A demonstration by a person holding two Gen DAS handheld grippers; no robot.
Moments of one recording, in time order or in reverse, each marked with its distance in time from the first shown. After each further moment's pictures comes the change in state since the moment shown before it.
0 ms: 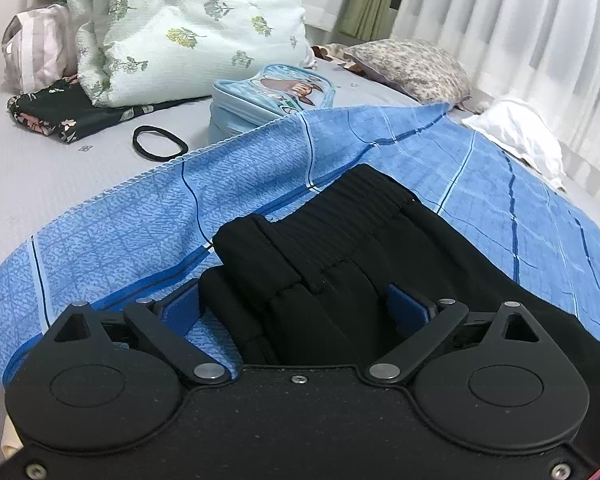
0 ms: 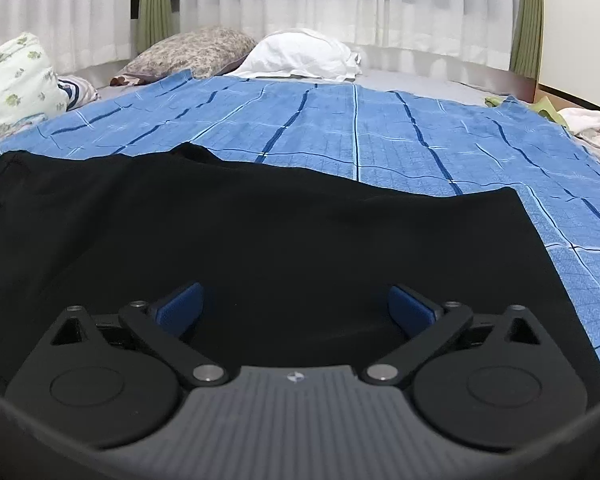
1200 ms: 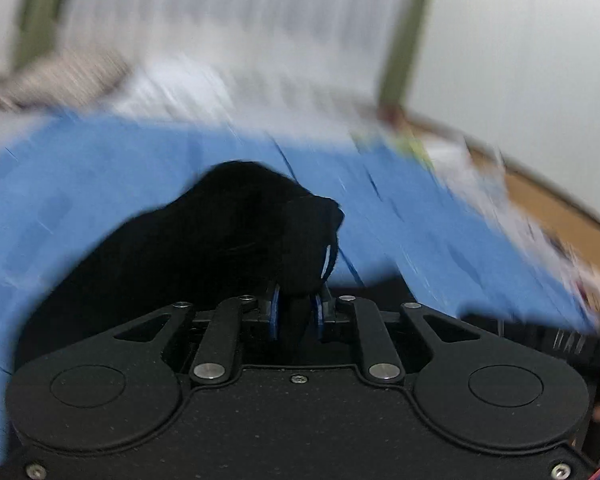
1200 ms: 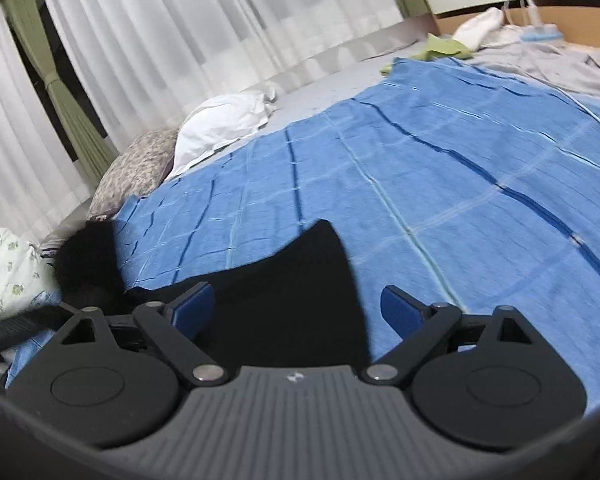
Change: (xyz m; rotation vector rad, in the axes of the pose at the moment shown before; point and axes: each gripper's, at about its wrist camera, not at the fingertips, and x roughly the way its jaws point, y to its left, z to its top) left arm -0.189 -0.282 -0.127 0.569 0.133 -0.742; right arm -0.086 -0.182 0.001 0.513 -0.094 0.071
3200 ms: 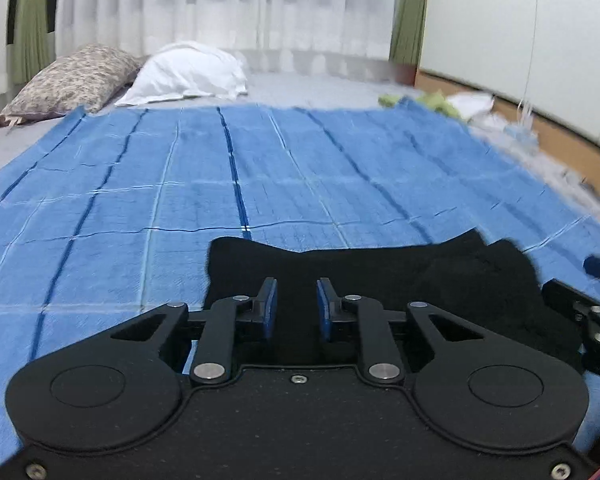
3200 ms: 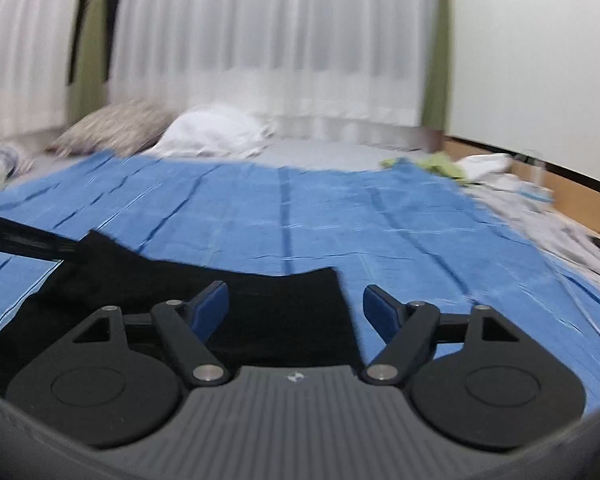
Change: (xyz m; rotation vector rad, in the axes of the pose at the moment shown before) left arm 0.022 0.051 0.028 0.117 0.035 0.131; right arm 0.007 0.095 -0.028 -0.491 -0.136 -0.209
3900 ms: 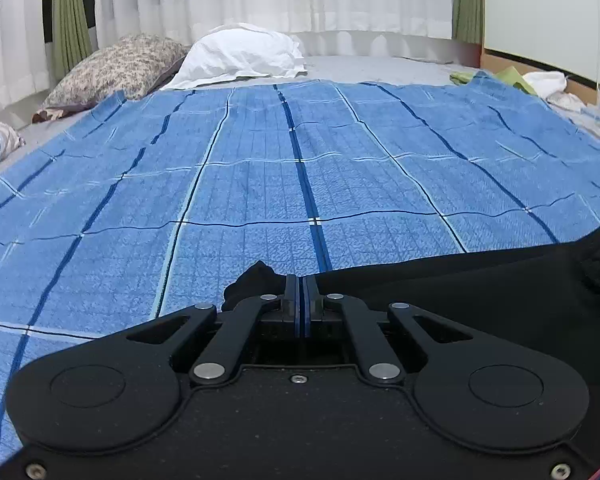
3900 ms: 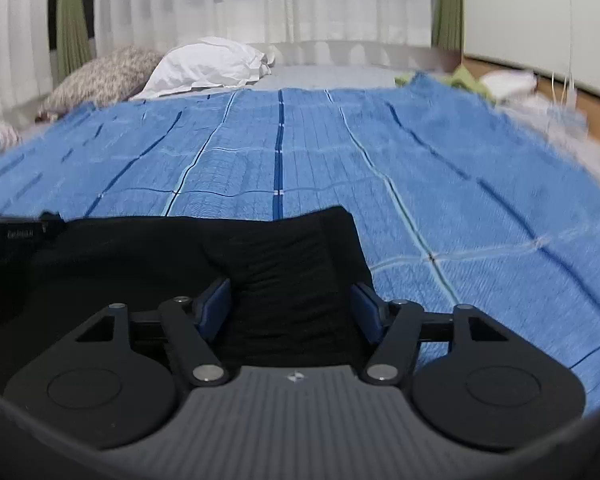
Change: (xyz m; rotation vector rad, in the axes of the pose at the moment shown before) left arm 0.102 0.027 -0.005 -0.028 0.022 0.179; right arm 0.103 -0.033 -0.023 0.134 0.203 0.050
